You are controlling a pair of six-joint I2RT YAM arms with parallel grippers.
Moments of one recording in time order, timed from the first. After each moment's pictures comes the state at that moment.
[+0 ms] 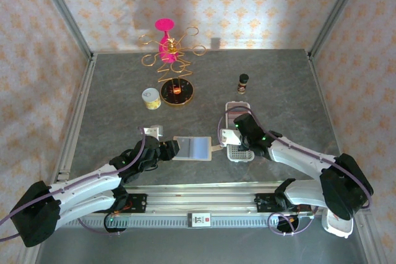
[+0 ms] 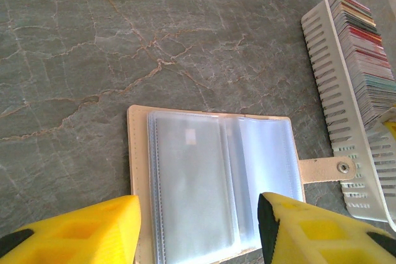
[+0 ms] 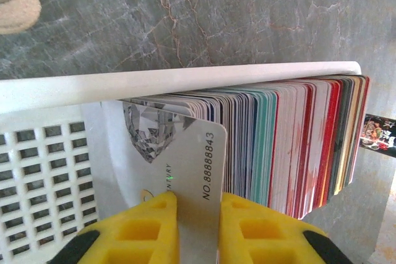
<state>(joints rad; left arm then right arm) -0.73 0.89 0.25 0.02 -0.13 -0.83 0.64 1.21 0.58 -0.30 0.24 -1.05</state>
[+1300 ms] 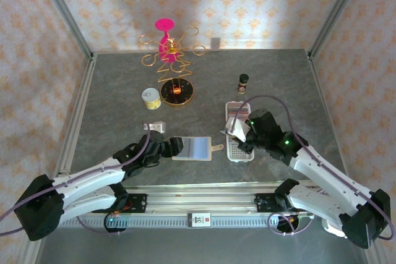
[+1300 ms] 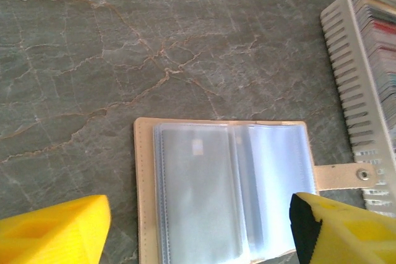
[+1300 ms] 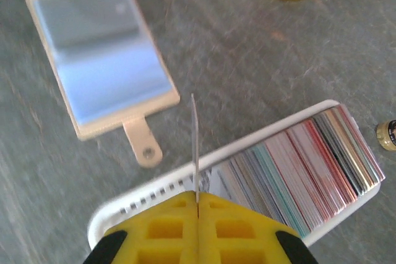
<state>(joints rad) -0.73 0.99 0.37 -0.10 -0.16 -0.79 0.64 0.90 0.73 -0.60 -0.13 -0.47</state>
